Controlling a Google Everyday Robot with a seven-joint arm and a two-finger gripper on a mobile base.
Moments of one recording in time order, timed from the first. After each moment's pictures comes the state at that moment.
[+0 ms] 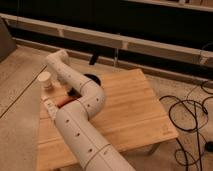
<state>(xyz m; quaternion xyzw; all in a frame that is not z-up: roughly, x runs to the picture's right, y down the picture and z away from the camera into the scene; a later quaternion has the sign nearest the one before) -0.252 -0.012 1.026 -0.29 0.09 0.28 0.91</state>
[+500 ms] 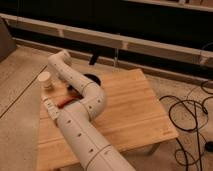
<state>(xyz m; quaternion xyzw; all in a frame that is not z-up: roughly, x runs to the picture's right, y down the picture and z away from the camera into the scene) -0.256 -0.029 1.051 -0.27 0.02 0.26 0.93</state>
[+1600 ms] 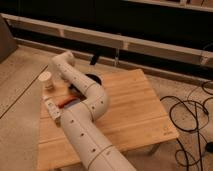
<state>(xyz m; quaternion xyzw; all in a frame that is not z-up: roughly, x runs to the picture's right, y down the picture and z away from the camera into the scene) -0.244 -0.027 1.058 -0.26 0.03 0.25 0.93</state>
